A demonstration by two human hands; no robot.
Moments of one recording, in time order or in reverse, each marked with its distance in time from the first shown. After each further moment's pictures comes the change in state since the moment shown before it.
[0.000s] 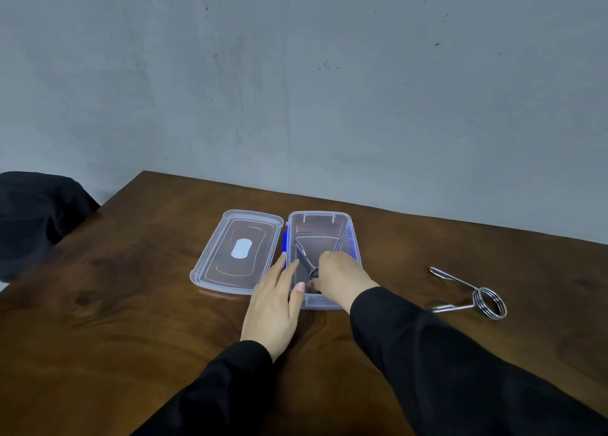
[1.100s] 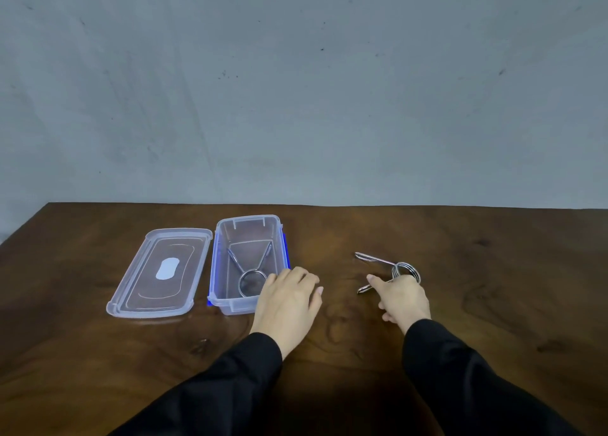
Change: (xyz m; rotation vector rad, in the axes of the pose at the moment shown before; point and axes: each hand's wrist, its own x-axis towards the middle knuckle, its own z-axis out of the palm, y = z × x) left_hand 0.000 0.117 0.047 0.285 0.025 0.499; right_hand -0.101 0.191 -0.019 0.645 0.329 0.801
